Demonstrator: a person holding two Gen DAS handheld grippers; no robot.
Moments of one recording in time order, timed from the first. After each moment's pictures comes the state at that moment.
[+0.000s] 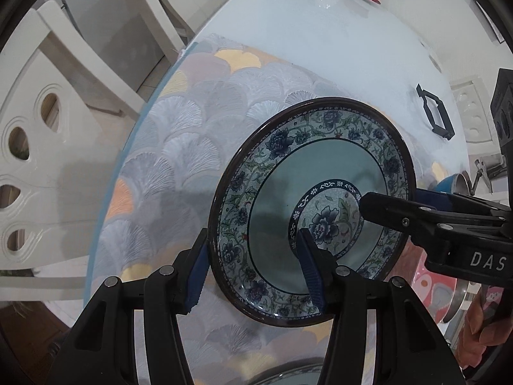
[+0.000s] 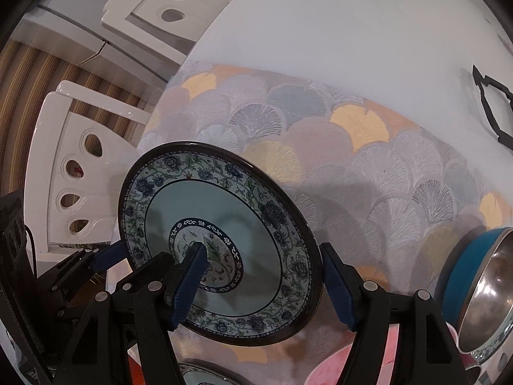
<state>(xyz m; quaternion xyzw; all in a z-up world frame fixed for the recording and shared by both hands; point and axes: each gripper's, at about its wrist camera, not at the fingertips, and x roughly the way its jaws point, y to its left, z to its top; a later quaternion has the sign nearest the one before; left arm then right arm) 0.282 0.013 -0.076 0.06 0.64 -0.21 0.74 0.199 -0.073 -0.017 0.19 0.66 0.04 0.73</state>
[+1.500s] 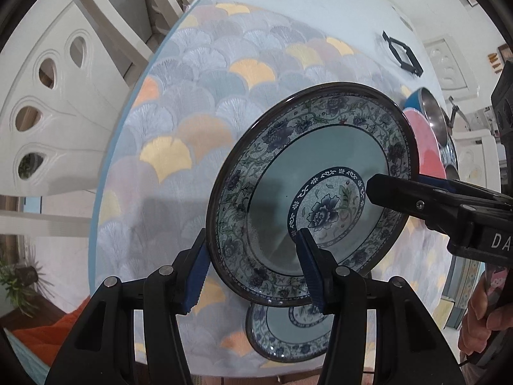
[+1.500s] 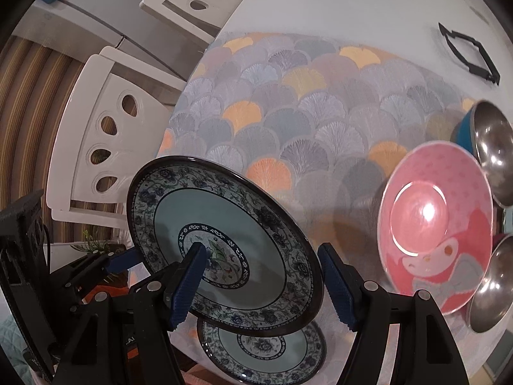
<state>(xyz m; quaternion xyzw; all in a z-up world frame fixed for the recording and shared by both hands) 0.184 0.078 -0.058 0.08 0.67 -0.25 0.69 0.085 -0.013 0.019 0.23 0.65 0.03 0.73</state>
